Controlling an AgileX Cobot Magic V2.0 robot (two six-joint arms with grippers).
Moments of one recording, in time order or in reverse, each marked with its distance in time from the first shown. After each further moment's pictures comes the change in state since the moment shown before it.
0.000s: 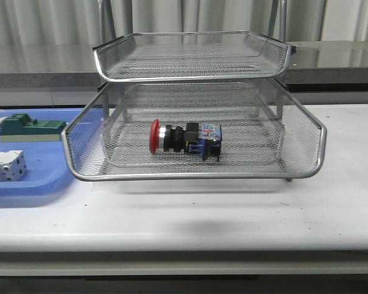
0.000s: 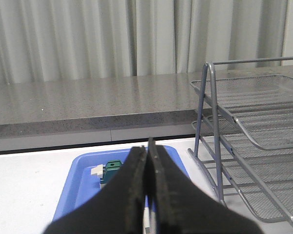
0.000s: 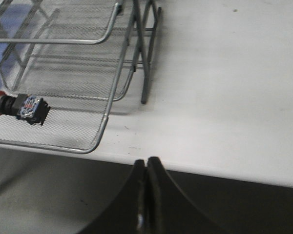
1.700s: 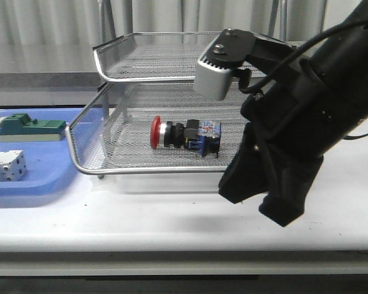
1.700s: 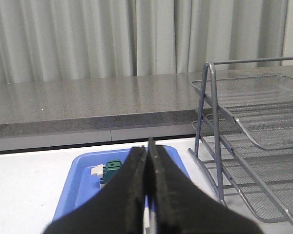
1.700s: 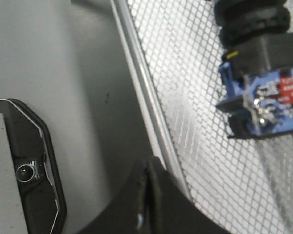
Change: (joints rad) left arm 0.000 0.000 0.000 0.000 0.000 0.000; right arm 0.504 0.957 -0.010 0.479 -0.541 -1.205
